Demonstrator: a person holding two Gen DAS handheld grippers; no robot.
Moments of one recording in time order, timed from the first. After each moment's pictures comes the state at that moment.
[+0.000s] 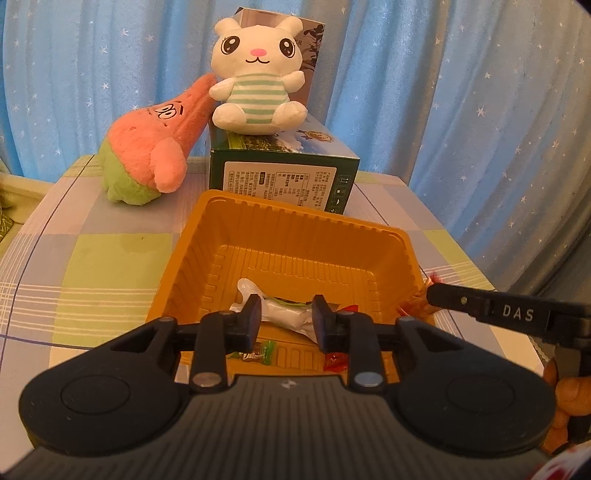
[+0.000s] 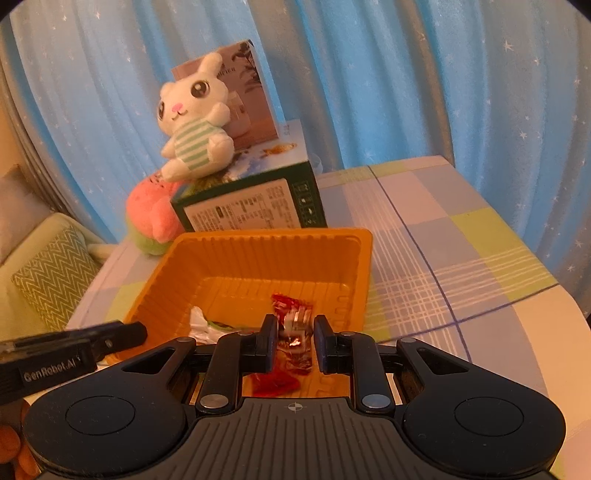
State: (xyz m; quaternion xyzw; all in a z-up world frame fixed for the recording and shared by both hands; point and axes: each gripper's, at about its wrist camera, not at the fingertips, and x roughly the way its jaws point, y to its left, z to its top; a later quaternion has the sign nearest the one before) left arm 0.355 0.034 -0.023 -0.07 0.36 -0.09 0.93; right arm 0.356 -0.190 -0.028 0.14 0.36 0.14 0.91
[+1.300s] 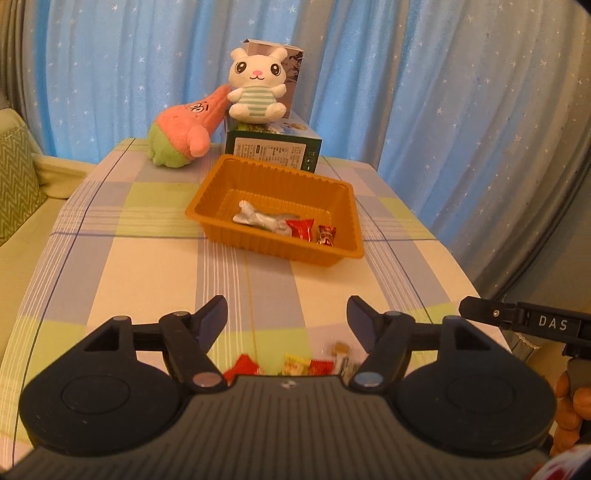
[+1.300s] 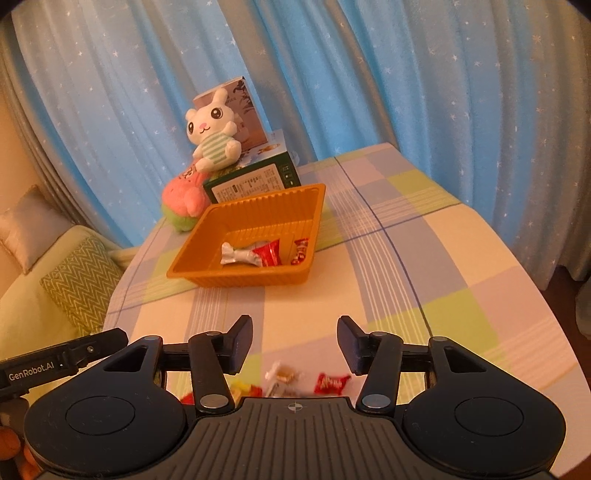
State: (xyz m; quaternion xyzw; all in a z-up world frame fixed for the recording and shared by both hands) left arm 0.123 0.021 0.022 -0.08 0.35 -0.07 0.93; right arm 0.110 -0.236 0.022 0.18 0.36 0.10 0.91
